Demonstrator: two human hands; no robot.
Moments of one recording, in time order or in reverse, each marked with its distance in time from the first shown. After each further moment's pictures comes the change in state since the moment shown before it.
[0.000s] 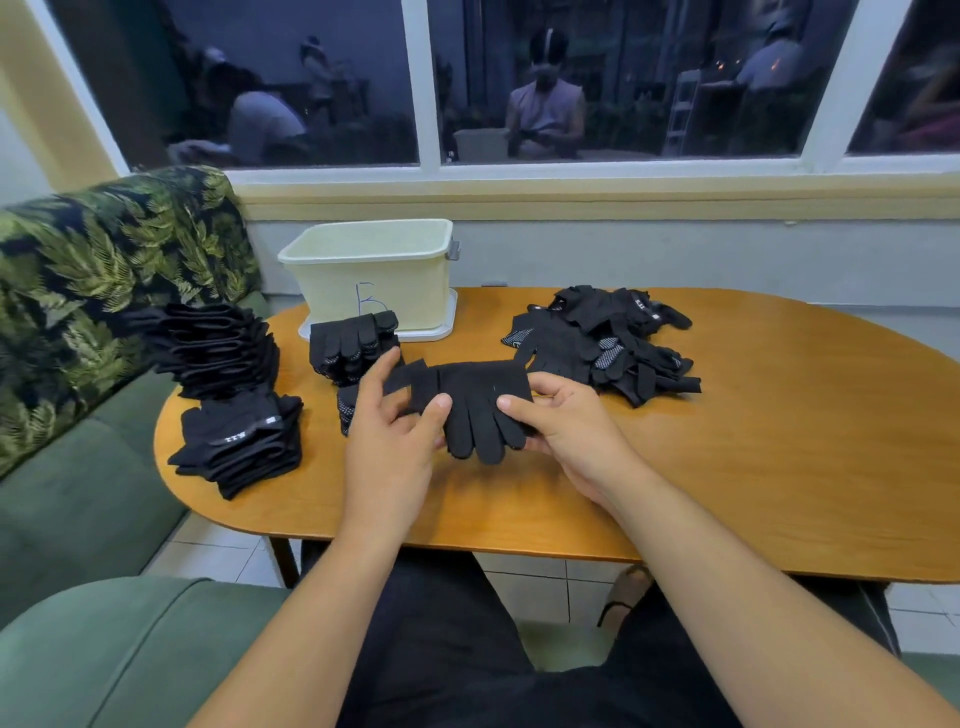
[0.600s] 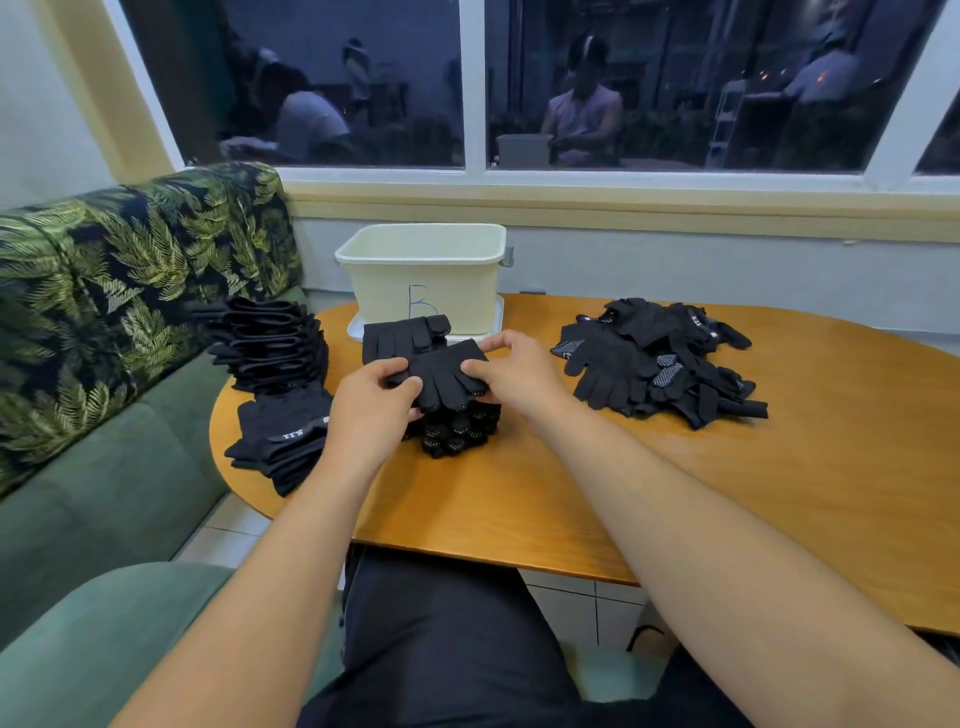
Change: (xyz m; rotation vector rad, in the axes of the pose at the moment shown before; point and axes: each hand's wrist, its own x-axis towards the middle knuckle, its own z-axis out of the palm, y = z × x) left_hand 0.089 -0.003 -0.074 0.318 0.105 -0.118; right_hand 0.117 0.005 0.089 -0.344 0.149 0.050
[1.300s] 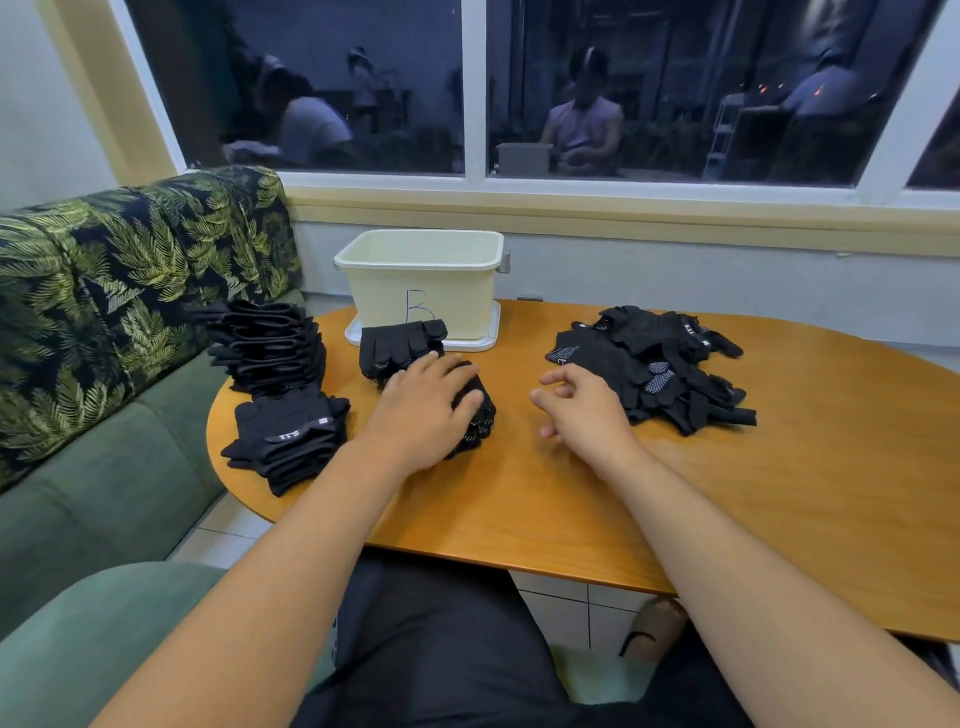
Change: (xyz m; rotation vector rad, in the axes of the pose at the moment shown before) left_hand 0.007 0.003 0.033 0.989 -0.351 0.486; right_hand -0.031 0.042 -0.075 -0.296 0.129 -0.077
